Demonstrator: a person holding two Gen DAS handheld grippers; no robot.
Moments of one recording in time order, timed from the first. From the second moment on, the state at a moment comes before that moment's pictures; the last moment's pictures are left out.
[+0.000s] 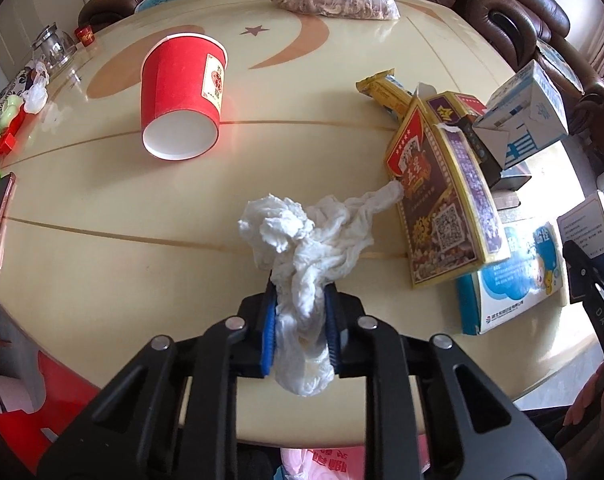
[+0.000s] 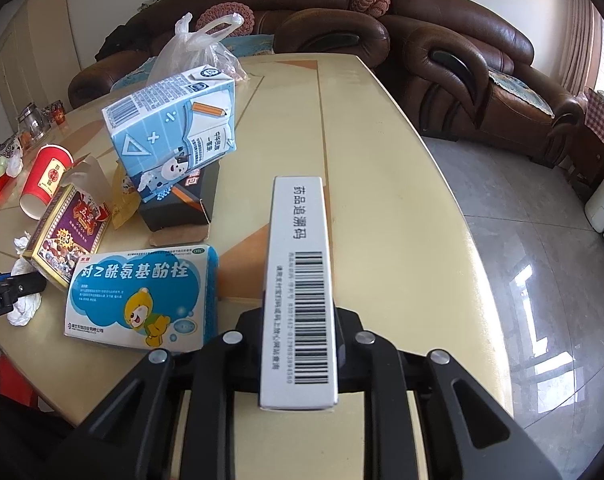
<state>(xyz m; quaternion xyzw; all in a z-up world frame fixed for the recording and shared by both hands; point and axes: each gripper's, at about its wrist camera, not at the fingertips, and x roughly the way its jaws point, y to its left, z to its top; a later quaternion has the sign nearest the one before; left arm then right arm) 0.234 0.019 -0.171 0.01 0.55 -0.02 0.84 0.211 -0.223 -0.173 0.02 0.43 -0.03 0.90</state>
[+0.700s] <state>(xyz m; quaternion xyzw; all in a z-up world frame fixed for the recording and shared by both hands) 0.169 0.040 -0.105 0.00 0.50 -0.03 0.87 0.140 -0.190 -0.092 0.02 0.37 0.00 0.93</state>
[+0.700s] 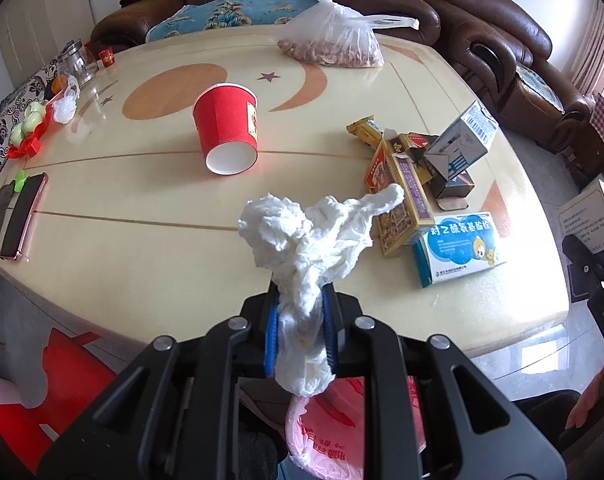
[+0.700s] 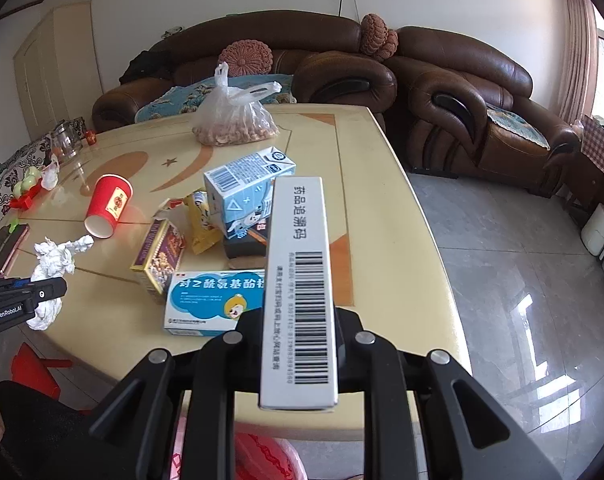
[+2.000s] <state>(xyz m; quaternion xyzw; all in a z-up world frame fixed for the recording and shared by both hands) 0.021 0.028 -0.143 0.02 0.53 -0.12 0.84 0.001 -0.144 -0.121 0.00 0.44 0.06 0.90</state>
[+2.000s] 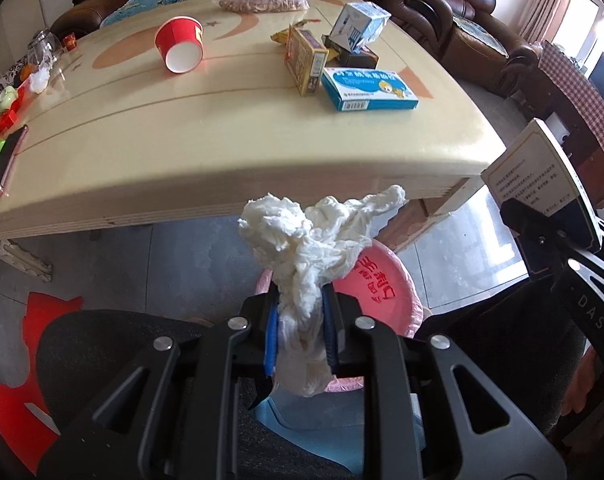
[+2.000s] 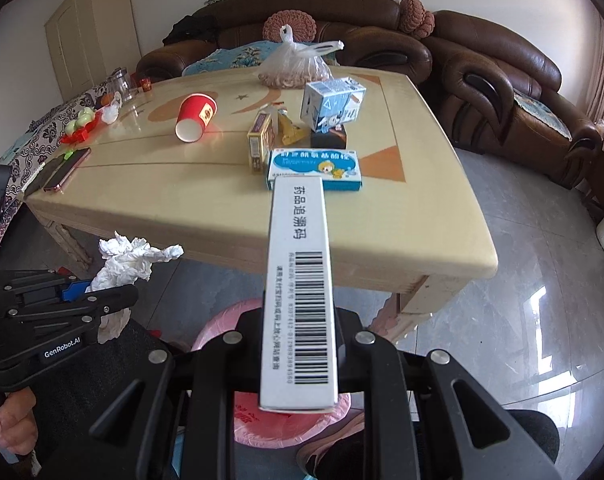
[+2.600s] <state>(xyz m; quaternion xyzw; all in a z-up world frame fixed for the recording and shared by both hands) 0.032 -0.001 -0.230 0.05 0.62 -0.14 0.77 0.023 -0.142 -0.211 0.02 0.53 0.07 0.84</state>
